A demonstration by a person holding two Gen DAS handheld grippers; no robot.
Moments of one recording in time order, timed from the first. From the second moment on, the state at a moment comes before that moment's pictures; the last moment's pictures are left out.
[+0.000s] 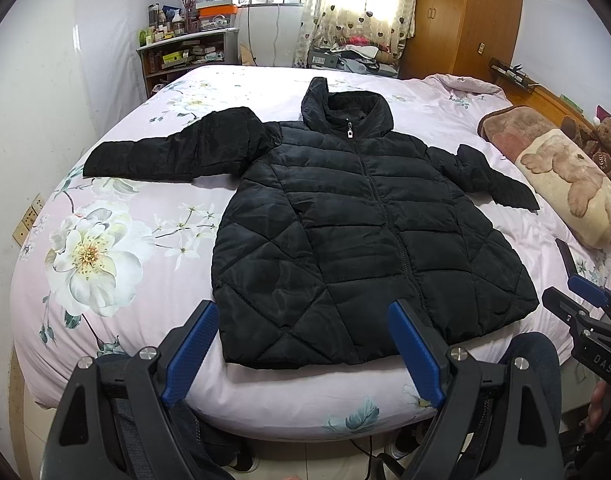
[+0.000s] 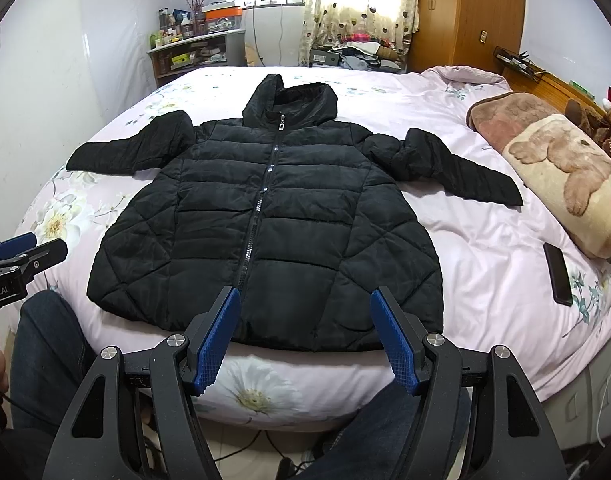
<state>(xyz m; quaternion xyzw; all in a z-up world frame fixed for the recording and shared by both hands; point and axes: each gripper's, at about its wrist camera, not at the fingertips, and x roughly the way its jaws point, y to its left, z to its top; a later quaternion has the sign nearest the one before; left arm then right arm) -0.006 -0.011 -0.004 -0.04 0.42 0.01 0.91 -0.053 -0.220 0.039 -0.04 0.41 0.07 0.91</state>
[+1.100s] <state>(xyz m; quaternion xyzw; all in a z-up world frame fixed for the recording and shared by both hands) 0.030 0.001 -0.033 -0.04 0.46 0.01 0.89 -0.018 -0.211 0.020 -0.05 0.43 0.08 0.90</state>
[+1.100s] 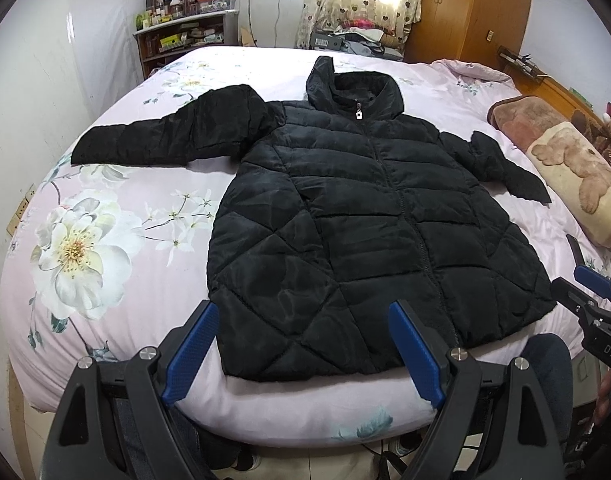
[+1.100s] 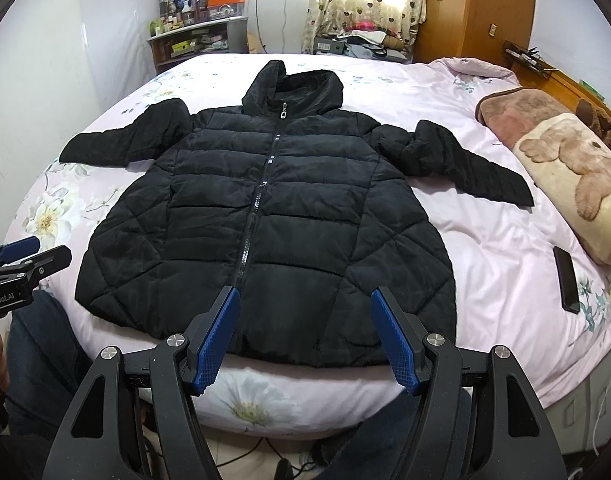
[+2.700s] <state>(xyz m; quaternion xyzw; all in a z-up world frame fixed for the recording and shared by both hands) 0.275 0.333 -0.104 -0.23 0.37 0.24 0.87 0.200 -0.172 -0.078 -0.03 0.50 0.11 0.86</state>
